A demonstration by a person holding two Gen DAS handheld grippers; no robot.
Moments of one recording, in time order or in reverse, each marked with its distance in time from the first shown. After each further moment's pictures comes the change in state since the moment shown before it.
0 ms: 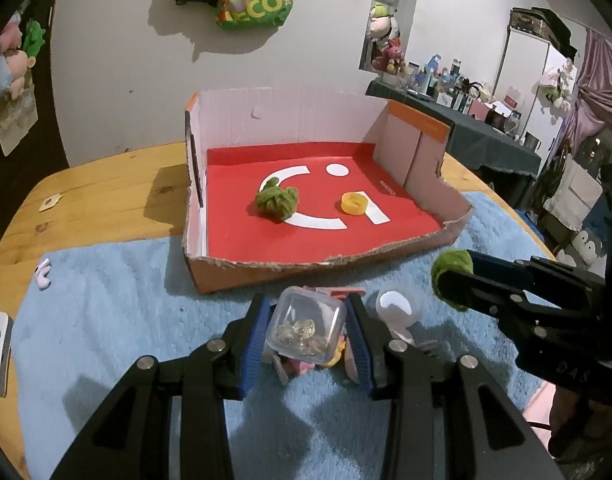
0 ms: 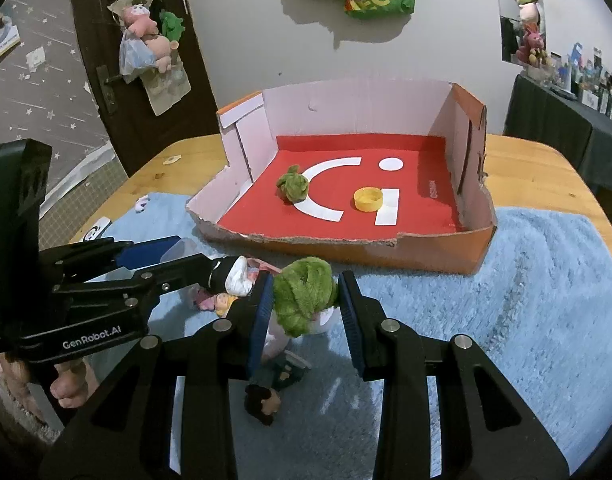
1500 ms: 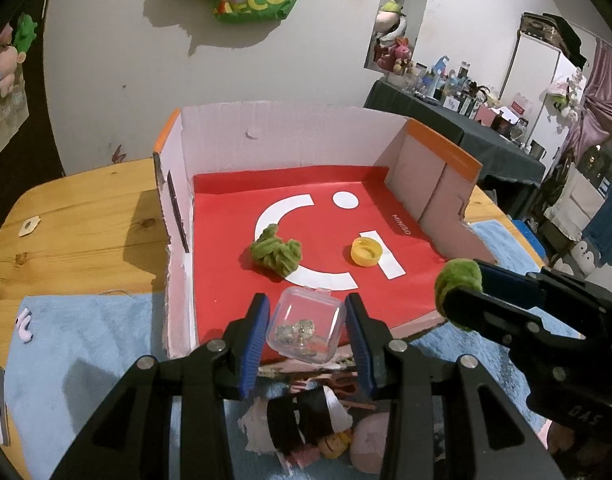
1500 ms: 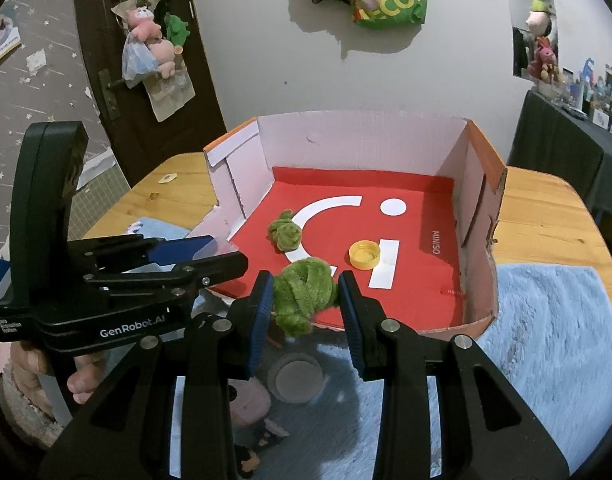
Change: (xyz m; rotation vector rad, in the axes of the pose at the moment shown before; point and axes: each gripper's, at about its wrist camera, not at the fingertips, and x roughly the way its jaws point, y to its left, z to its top) left arm 0.043 0.007 0.058 -0.022 0.029 -0.015; right arm 0.019 -0.013 0.049 -0.034 -0.012 0.017
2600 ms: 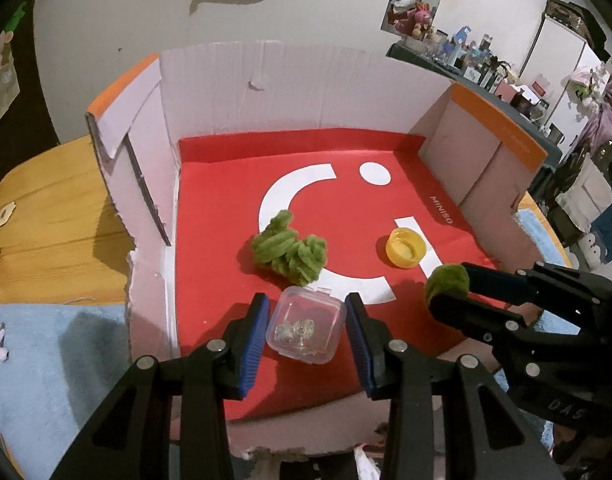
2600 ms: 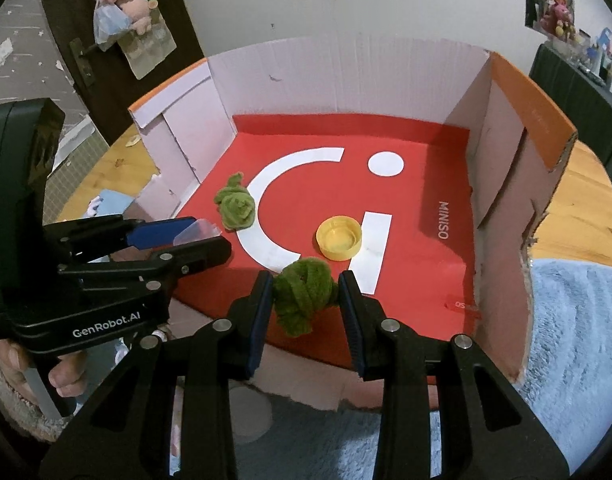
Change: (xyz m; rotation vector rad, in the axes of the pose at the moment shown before) left arm 0.065 0.015 0.020 -0.030 0.161 0.015; right arm 0.074 -0.036 0.012 0.030 0.230 0.004
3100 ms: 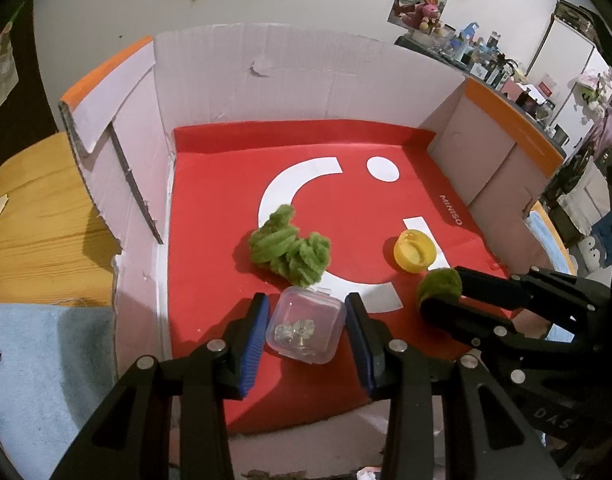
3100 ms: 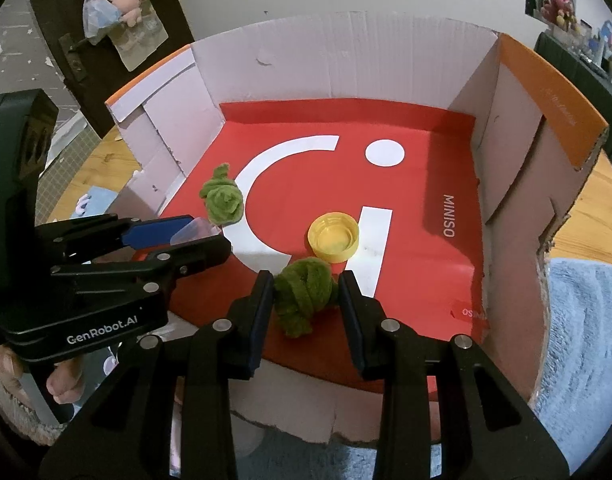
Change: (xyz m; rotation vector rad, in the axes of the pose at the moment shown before) left arm 0.010 0.004 0.007 -0.023 0.040 -0.006; right arm 0.016 -0.007 0.005 0.017 0.046 -0.007
